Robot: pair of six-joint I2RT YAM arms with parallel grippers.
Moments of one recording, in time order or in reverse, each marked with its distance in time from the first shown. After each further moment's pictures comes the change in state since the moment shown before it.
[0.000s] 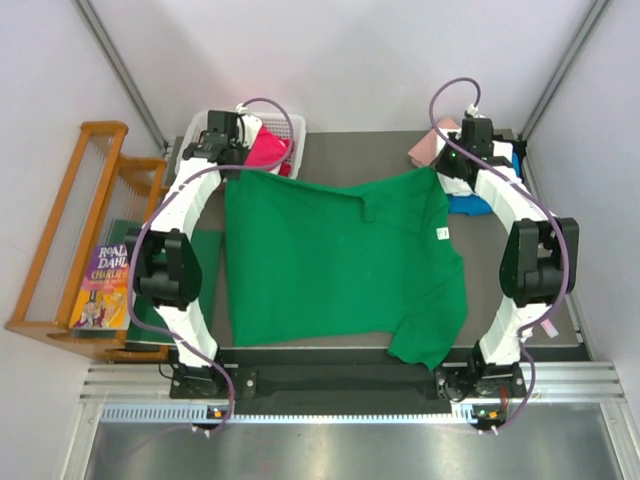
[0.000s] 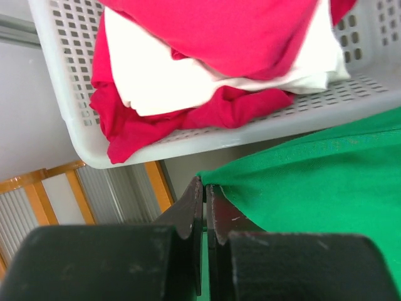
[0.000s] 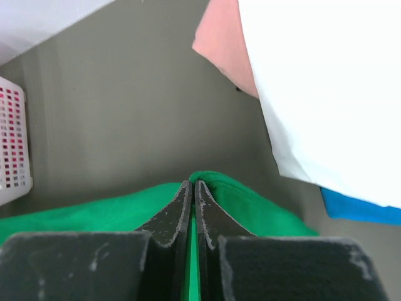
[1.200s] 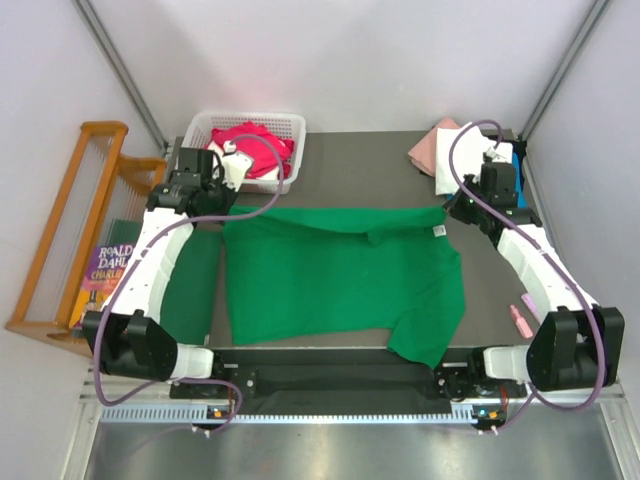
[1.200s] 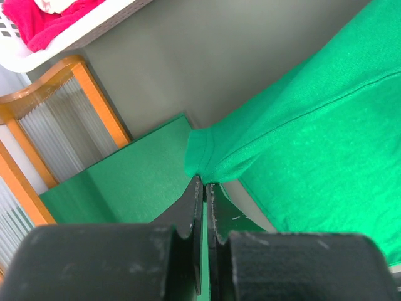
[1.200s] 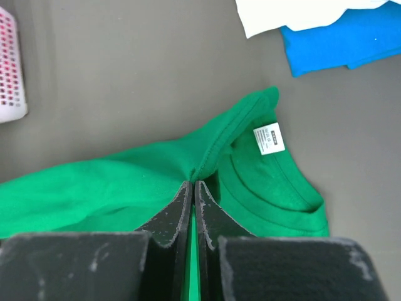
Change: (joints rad) left arm 0.019 -0.474 -0.353 -0.213 0.210 0.050; right arm 0.000 -0.515 -0.467 -0.092 0.008 0.021
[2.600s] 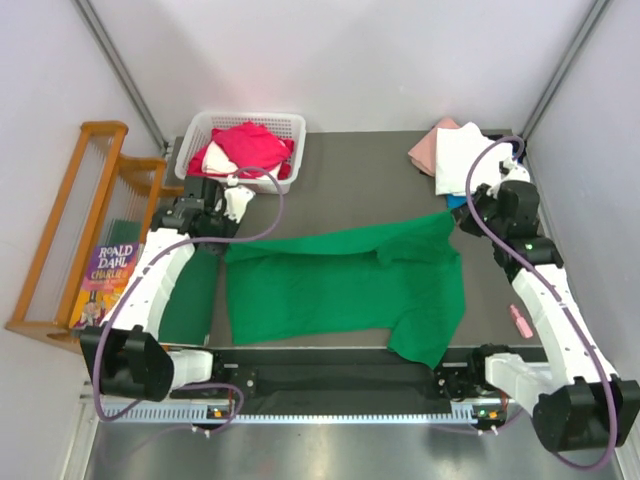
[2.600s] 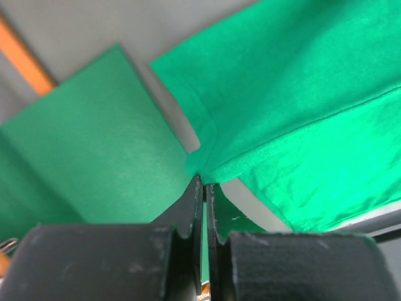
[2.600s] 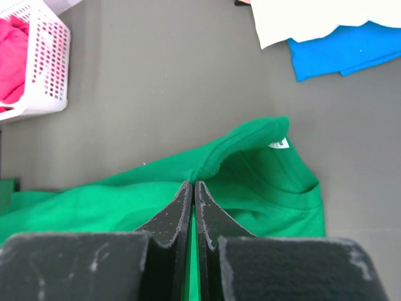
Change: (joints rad) left arm 0.000 -0.091 -0.216 -0.072 0.030 -0.026; right arm -0.001 -0.304 -0.108 -0.045 -0.019 -0.021
